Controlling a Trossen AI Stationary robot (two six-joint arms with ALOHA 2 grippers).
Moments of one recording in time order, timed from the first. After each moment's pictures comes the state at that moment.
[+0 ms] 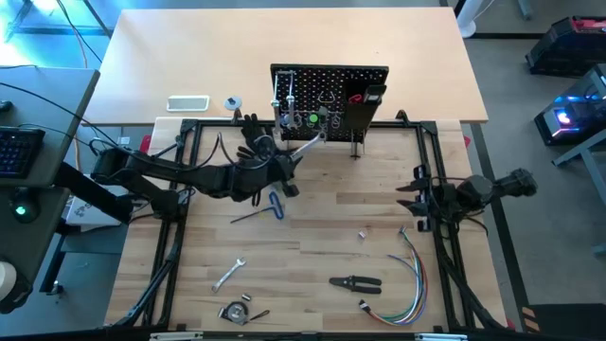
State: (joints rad) left arm -0.05 1.43 0.98 0.21 -0.77 0.35; right arm 0.33 0.01 0.07 0.29 0.26 -0.24
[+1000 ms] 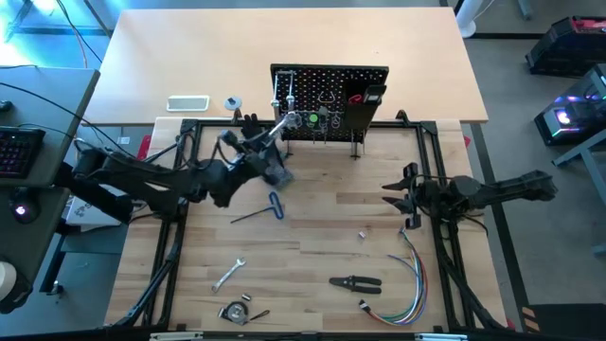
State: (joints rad) left arm -0.13 1.23 0.84 0.54 -1.07 0.83; right arm 0.17 0.26 0.07 0.40 0.20 -0.11
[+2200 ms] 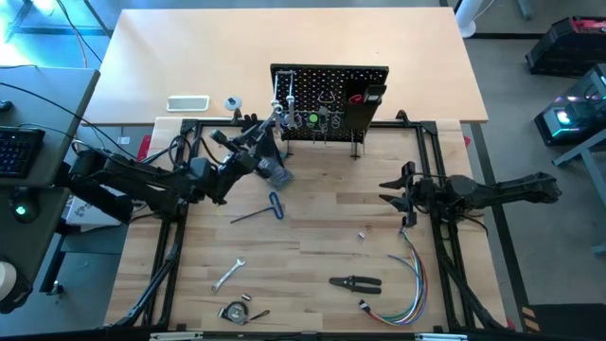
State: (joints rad) left arm -0.09 1.19 0.68 0.87 -1.06 1.03; right arm 0.12 0.31 0.07 0.40 0.19 -0.08
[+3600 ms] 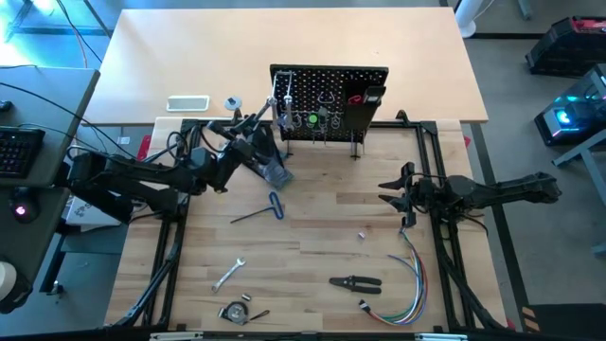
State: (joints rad) left arm 0.07 1.18 0.62 0.93 -0.95 0.95; right arm 0.12 0.31 0.07 0.38 0.19 -0.06
